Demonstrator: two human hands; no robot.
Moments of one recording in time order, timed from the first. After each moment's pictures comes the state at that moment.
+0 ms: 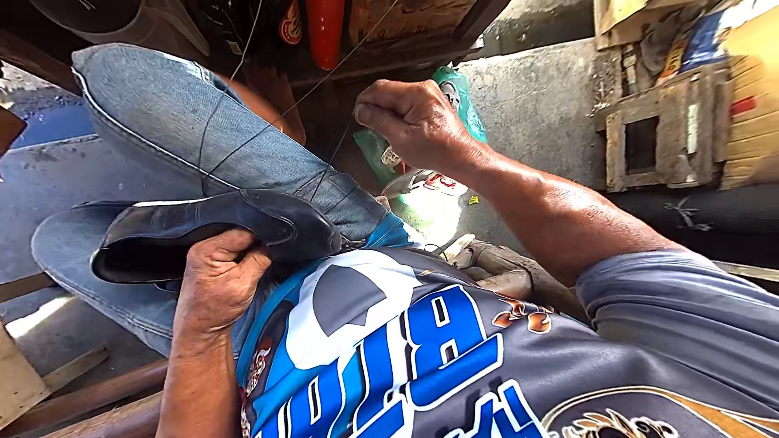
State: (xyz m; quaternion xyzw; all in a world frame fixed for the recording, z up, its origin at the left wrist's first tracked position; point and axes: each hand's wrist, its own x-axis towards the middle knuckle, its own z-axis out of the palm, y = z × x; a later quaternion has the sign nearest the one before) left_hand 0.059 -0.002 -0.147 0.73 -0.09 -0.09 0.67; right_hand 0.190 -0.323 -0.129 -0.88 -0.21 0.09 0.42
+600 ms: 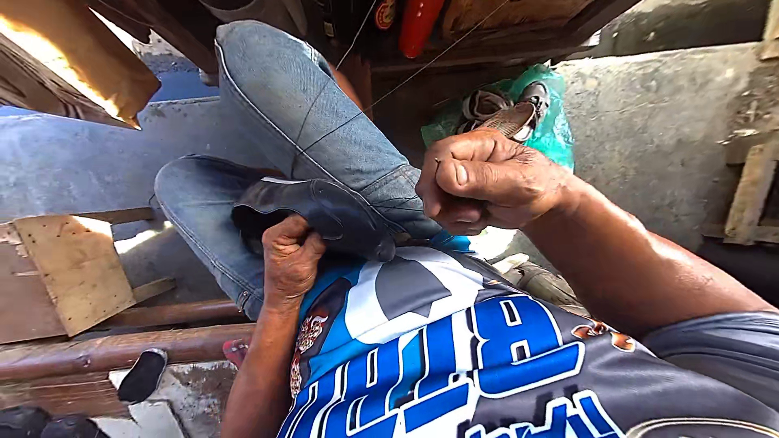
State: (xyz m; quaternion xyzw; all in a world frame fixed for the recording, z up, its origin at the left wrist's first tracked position) left_hand 0.034 -0.015 -0.160 0.64 -0.01 0.03 0.77; right_hand 0.154 -0.284 -0.090 -0.45 -0.27 0.42 0.74
